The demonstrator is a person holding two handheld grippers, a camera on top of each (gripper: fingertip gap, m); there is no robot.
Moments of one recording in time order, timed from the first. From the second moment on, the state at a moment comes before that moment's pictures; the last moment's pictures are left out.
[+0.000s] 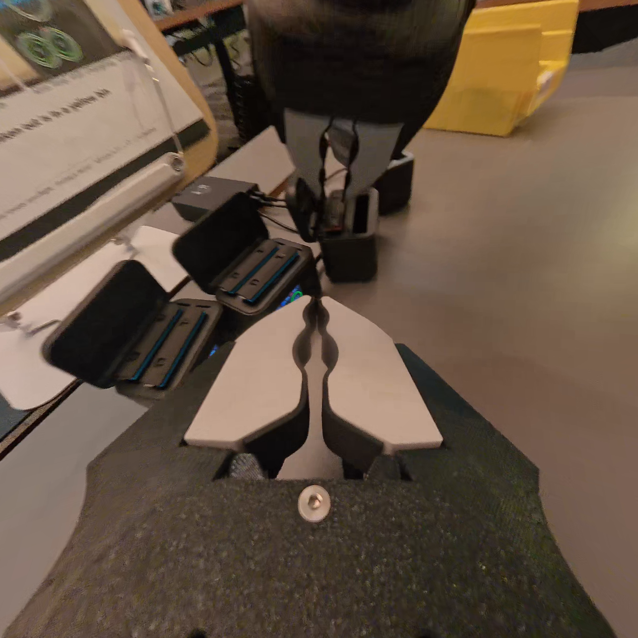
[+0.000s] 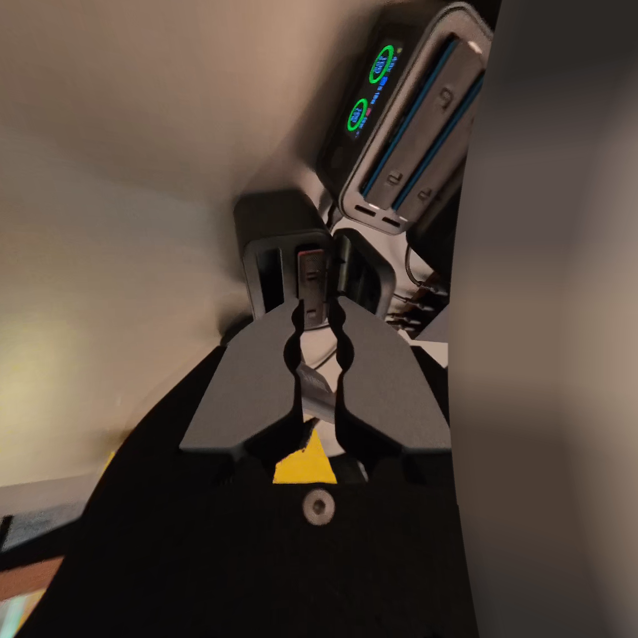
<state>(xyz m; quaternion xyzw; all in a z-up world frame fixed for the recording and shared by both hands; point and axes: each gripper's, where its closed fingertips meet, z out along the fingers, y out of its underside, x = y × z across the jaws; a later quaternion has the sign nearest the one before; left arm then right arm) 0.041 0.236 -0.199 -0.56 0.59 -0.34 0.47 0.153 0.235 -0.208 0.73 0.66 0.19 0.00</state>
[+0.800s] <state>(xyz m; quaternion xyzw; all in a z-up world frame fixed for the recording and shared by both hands) 0.022 0.287 -0.170 -0.61 0.45 -0.27 0.59 0.150 0.236 -0.218 0.81 0.57 0.05 -0.07</state>
